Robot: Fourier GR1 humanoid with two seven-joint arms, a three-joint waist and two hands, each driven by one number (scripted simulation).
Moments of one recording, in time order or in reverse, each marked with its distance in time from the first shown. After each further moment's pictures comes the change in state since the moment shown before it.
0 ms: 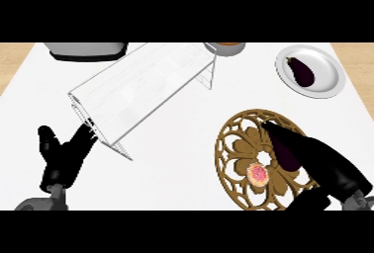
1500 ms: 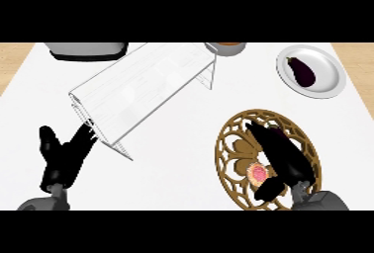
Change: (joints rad) left arm -0.001 -0.072 0.096 0.005 -0.095 -0.084 0.016; right arm 0.049 0.324 -0.039 0.320 0.526 -0.072 -0.257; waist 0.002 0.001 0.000
